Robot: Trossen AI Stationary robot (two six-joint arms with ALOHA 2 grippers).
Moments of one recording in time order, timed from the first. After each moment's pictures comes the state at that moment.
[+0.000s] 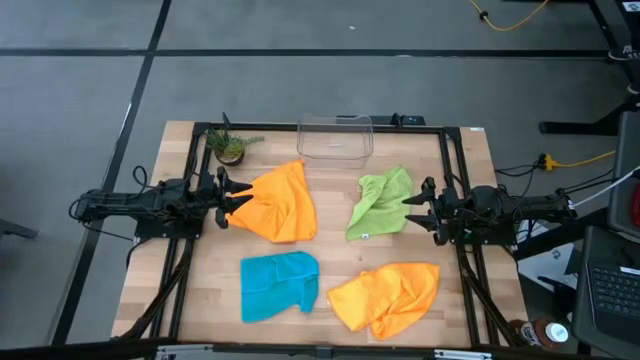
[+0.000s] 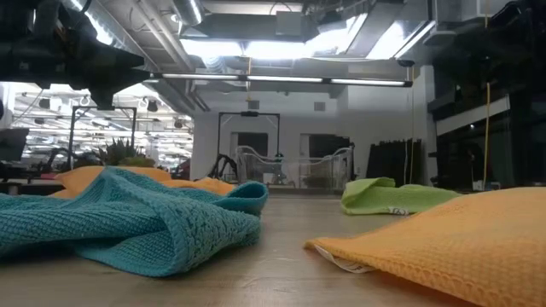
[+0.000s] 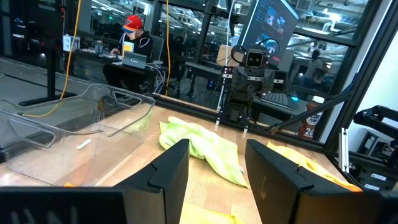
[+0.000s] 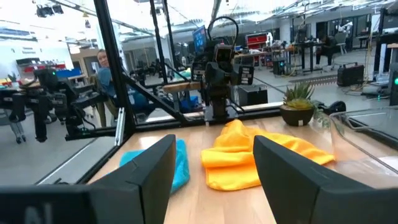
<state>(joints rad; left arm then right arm) 0.02 0.01 0.01 0.08 -0.20 -0.23 0.10 0.01 0.01 0.12 0.04 0.16</state>
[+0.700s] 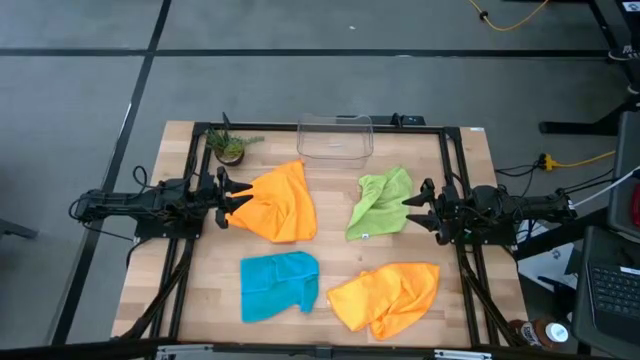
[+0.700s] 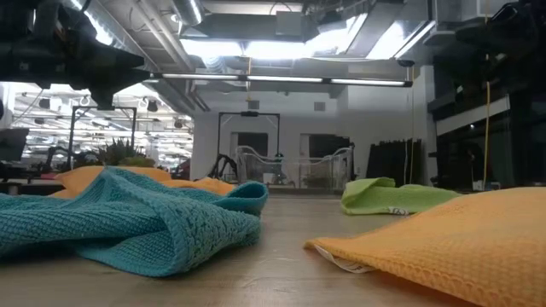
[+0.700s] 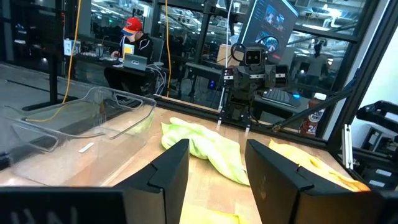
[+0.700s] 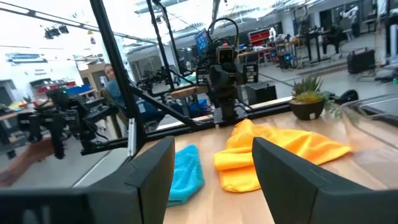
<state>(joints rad) 0.02 0.01 0.01 0.08 -0.20 -0.20 0.10 0.01 0.01 0.13 0.02 0.27</state>
